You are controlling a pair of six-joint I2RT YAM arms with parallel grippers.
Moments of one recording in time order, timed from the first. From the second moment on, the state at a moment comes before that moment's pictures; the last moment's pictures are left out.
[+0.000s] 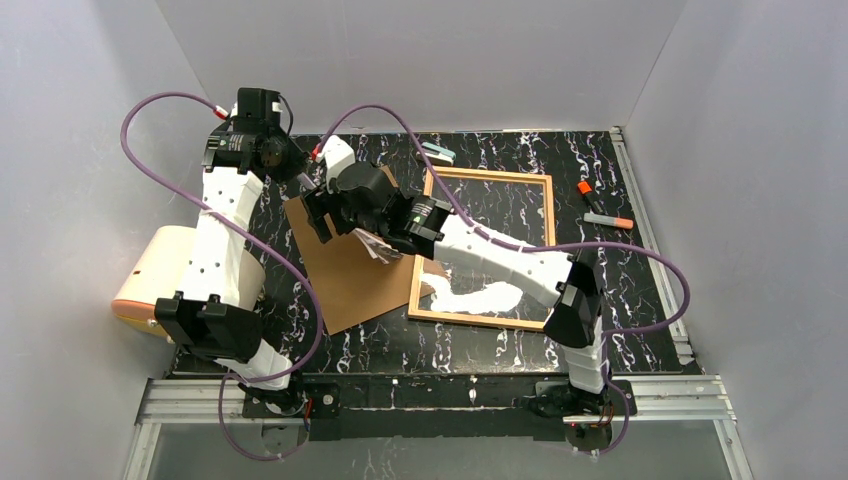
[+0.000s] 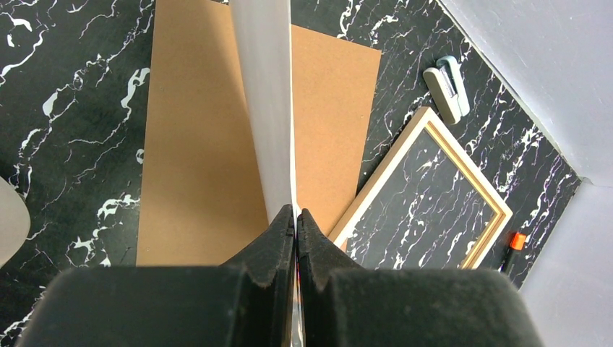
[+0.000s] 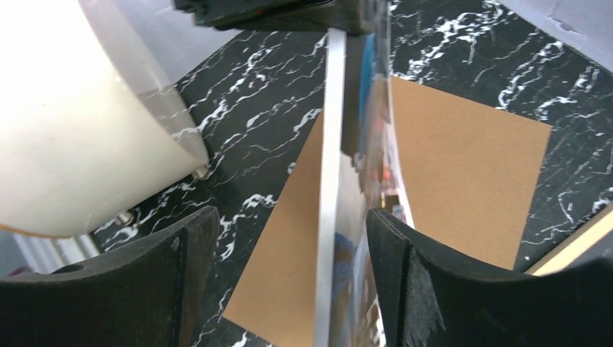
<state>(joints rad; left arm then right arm) -0.11 1.56 1.83 -1.09 -0.16 -0.76 1.15 1.94 1.98 -0.39 0.18 0.22</state>
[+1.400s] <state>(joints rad) -0.11 1.54 1.82 -1.00 -0.11 -0.77 1.11 1.99 2.08 -0.47 0.25 0.07</state>
